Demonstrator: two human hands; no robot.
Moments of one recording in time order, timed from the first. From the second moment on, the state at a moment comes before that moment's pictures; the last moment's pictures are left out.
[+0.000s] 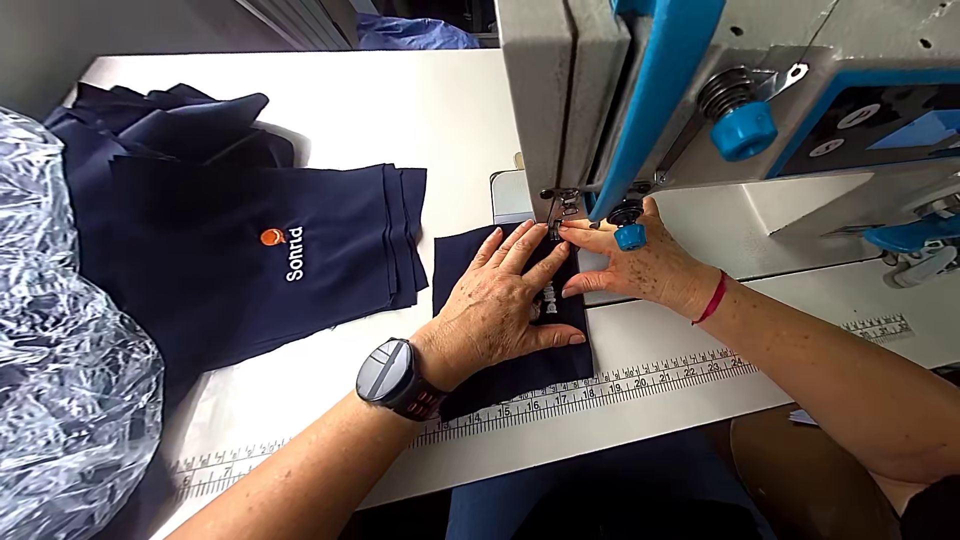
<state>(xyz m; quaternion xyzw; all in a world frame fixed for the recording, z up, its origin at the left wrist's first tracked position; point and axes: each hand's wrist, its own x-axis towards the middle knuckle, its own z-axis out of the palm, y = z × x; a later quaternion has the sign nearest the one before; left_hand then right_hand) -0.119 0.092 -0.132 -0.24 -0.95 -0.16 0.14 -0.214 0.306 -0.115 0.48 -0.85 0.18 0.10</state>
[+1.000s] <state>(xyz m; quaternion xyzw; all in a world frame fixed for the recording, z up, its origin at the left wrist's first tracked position) -0.017 0.111 -0.139 -0.29 -0.93 -0.19 0.13 -0.131 0.385 -0.129 0.63 -0.75 0.20 0.03</state>
